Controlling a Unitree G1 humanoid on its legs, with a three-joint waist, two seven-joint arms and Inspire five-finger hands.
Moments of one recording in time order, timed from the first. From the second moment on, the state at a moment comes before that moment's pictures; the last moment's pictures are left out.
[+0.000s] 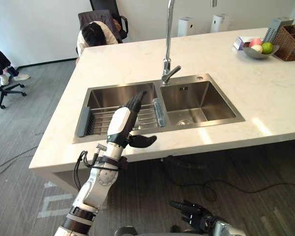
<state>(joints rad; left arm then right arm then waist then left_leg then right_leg) -0.13 0.33 -0.24 -0.04 0.55 -0.11 0.10 0.03 -0.18 0.01 0.95 0.44 0.28 0.27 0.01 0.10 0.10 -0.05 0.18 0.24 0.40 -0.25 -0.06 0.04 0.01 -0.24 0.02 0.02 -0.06</state>
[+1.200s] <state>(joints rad) -0.68 0.70 -0.38 0.42 0.33 0.06 -0.43 0.01 -0.17 0.08 0.93 0.41 0.33 0.31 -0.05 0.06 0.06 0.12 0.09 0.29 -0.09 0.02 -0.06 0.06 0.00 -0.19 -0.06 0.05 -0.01</state>
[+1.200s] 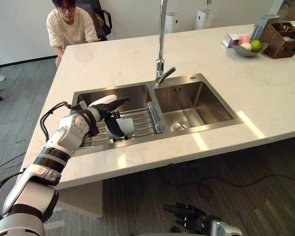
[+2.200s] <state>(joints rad) -0.68 0.63 -0.33 0.62 0.51 0.04 -0.54 0.01 -0.17 0.08 0.93 0.41 0.39 0.35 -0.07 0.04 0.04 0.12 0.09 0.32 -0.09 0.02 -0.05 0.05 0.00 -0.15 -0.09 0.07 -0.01</state>
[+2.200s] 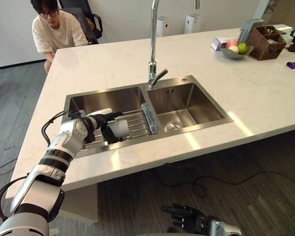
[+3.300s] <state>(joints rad) -0.58 0.51 -0.26 0.75 0.51 -0.04 -0.17 -0.01 -0.17 0.09 0.94 0.39 0.41 0.39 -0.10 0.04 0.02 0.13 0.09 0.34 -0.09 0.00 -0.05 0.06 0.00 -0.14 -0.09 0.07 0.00</state>
